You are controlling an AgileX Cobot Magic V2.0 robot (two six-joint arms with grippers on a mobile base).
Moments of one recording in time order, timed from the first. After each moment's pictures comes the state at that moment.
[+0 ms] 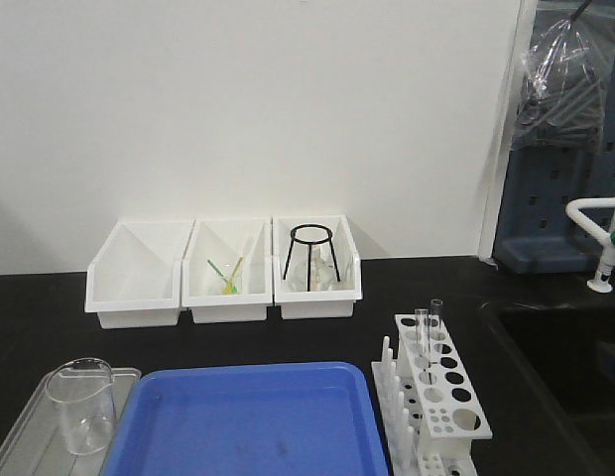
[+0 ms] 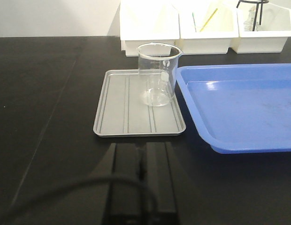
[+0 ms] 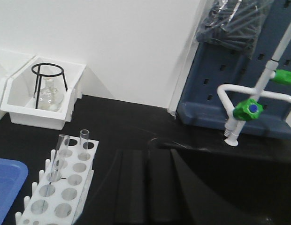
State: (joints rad) left arm 0.06 -0.01 0.03 0.01 0.29 -0.05; right arm 0.08 0.93 -0.73 -0.88 0.11 0.68
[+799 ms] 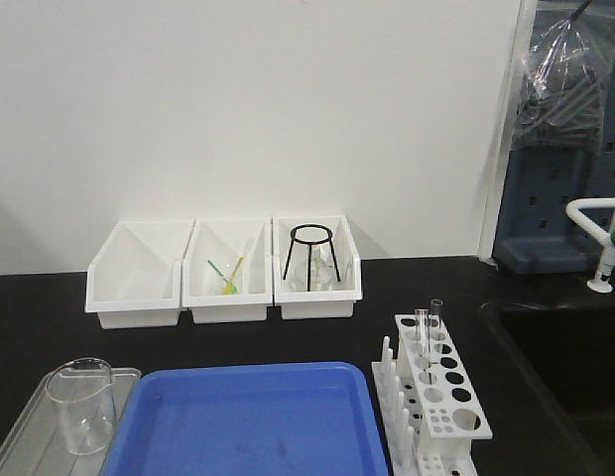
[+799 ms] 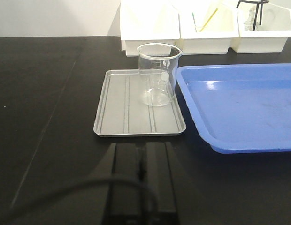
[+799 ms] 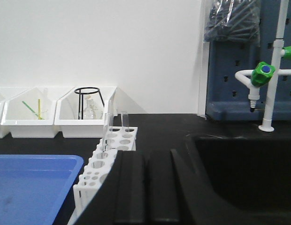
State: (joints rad) left arm 0.06 -0.01 0.03 0.01 0.29 -0.05; right arm -0.10 0.39 -0.14 -0.90 -0.27 0.88
